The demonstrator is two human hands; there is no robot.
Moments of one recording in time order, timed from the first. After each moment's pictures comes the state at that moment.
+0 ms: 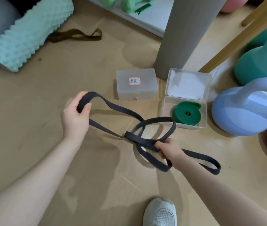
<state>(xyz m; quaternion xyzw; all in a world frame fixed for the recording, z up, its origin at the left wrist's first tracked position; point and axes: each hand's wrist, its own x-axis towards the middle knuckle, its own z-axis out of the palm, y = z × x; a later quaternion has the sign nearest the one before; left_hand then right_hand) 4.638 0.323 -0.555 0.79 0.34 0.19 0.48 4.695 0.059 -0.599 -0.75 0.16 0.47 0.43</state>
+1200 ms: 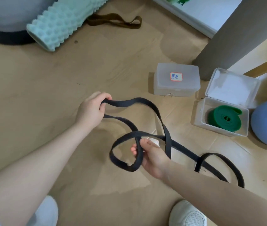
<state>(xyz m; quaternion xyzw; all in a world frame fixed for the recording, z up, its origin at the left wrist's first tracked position) 4.590 0.420 -0.587 0.92 0.24 0.07 0.29 4.607 0.198 -0.610 -0.48 0.28 0.54 0.63</state>
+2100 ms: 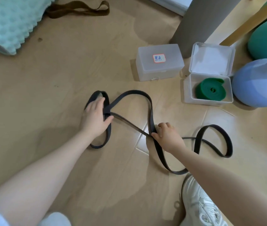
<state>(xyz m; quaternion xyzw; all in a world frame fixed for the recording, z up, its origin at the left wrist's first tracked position) 4.584 0.420 -0.665 0.93 0.14 -0.09 0.32 4.619 0.160 -0.654 -0.94 -0.08 0.31 0.14</state>
